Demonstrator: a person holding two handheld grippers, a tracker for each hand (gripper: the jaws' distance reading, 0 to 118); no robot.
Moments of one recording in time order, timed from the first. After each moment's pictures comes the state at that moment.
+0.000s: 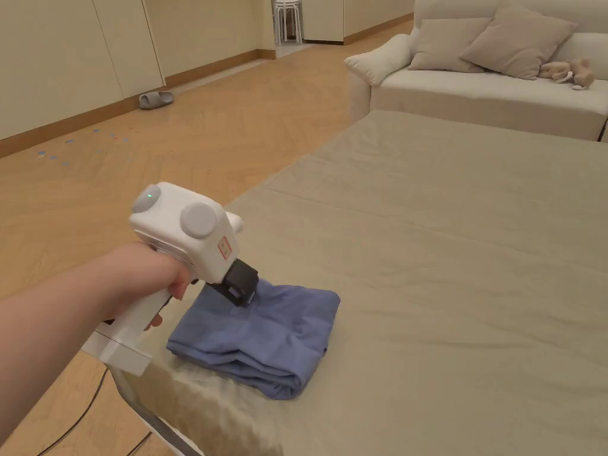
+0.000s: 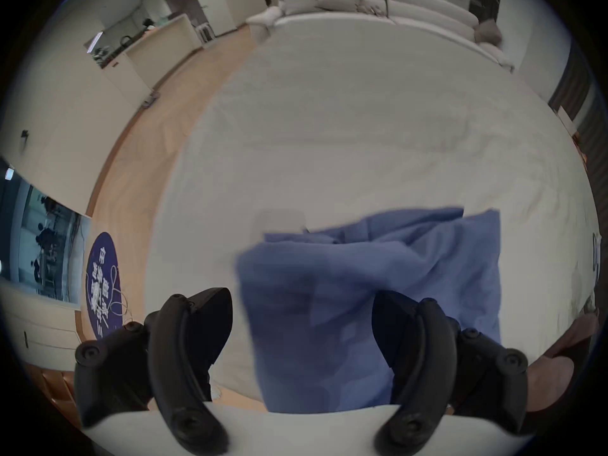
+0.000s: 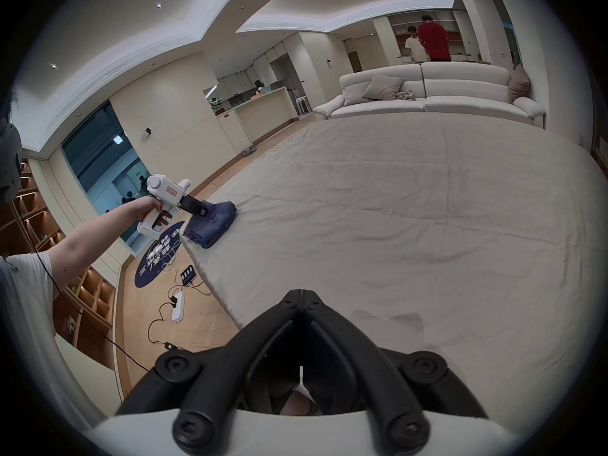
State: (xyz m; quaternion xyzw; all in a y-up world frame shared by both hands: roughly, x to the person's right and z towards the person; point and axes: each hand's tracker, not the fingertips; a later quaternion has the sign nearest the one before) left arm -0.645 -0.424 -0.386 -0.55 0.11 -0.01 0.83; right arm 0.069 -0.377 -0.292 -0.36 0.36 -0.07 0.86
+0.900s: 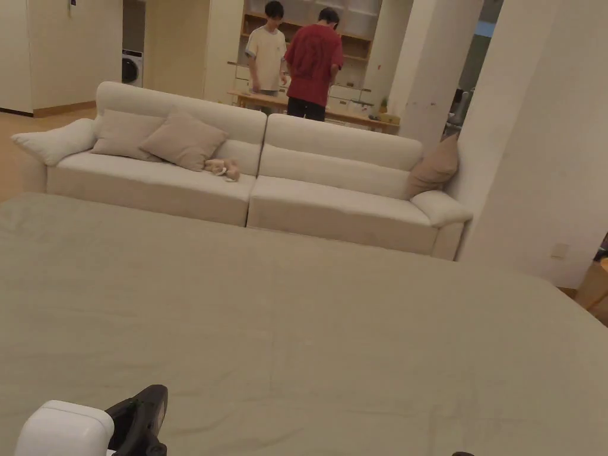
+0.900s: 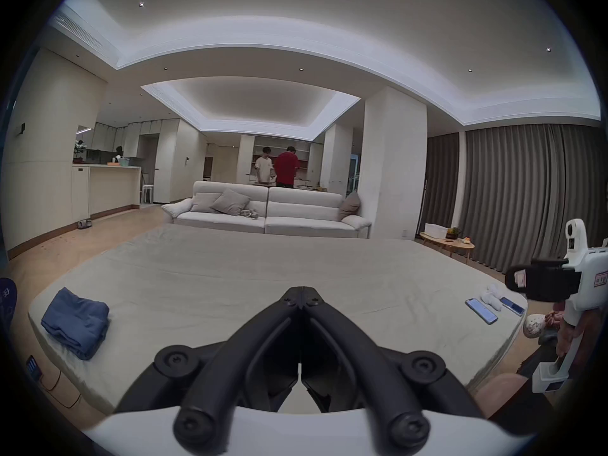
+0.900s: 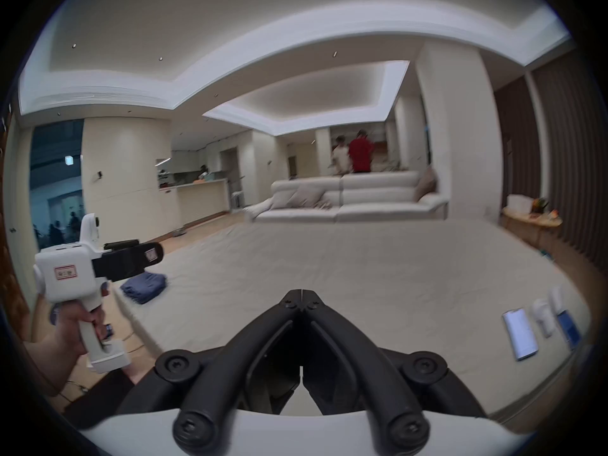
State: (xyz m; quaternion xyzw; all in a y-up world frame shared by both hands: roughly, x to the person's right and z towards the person) left arm -0.123 -0.349 -0.188 -0.07 -0.09 0.05 0.99; right arm 0.236 -0.324 -0.139 -0.07 0.14 -0.03 0.99
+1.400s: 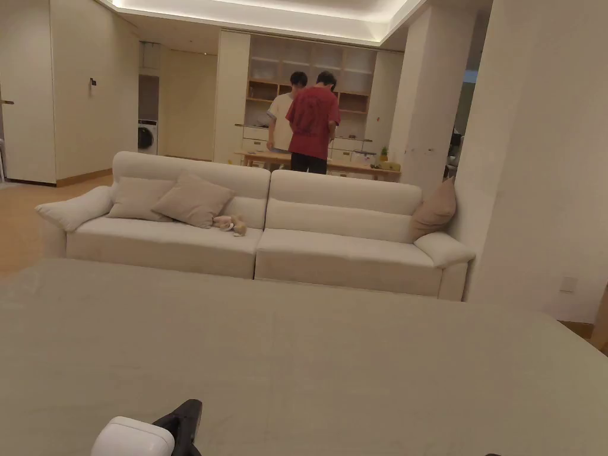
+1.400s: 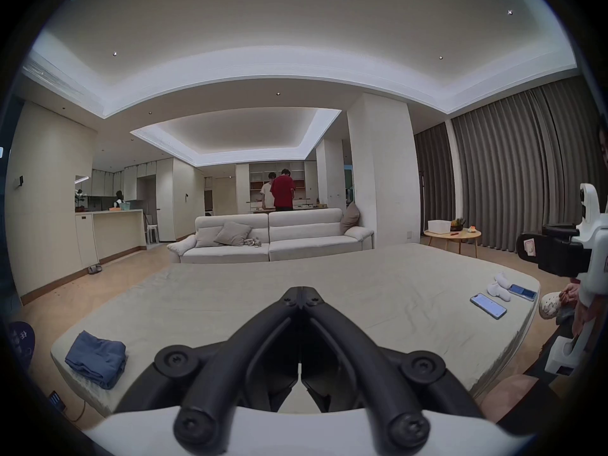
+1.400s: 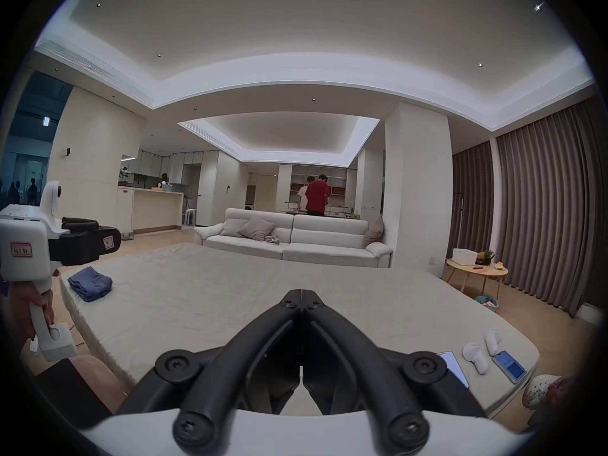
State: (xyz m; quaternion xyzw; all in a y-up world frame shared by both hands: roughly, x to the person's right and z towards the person) left arm -0.073 -0.317 -0.160 -0.02 -0.08 -0.03 1.00; right arm 0.251 -0.315 -0.110 0.00 0.04 0.04 1.00
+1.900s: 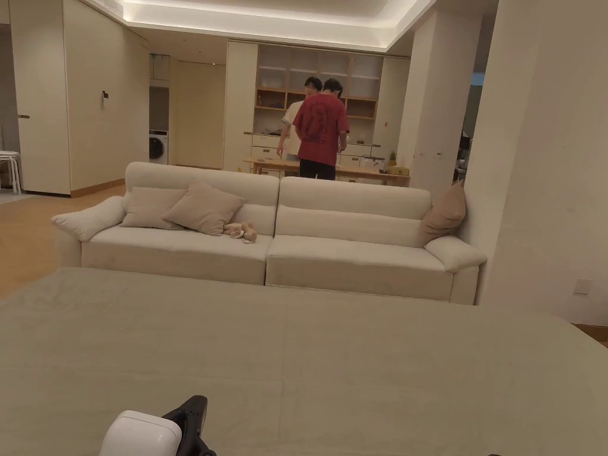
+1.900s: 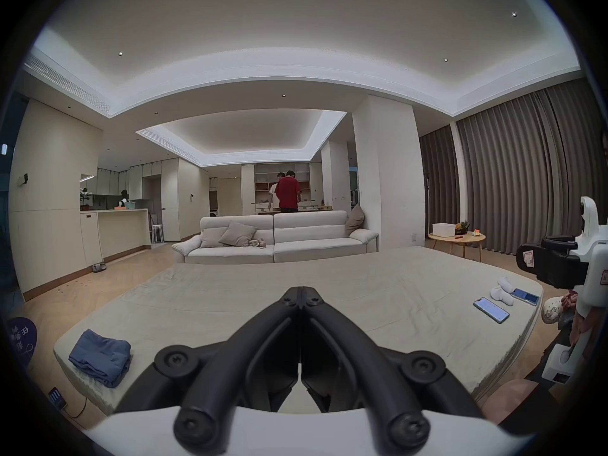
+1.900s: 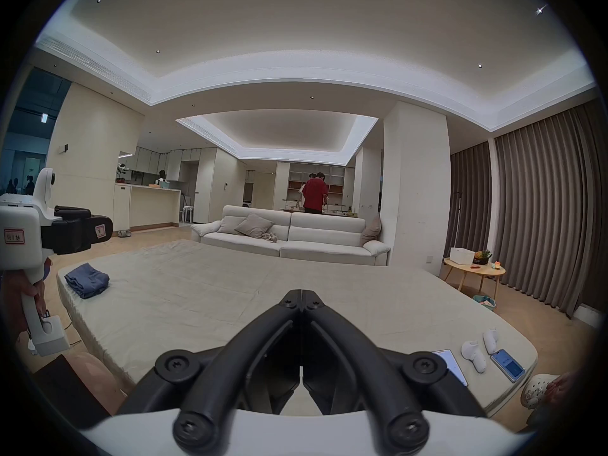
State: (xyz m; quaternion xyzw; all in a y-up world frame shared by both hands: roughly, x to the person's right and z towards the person) left arm -0.077 -0.313 -0.156 -0.02 -0.06 -0.03 1.00; right arm 0.248 -0.319 -0.116 -0.01 0.03 0.05 1.00
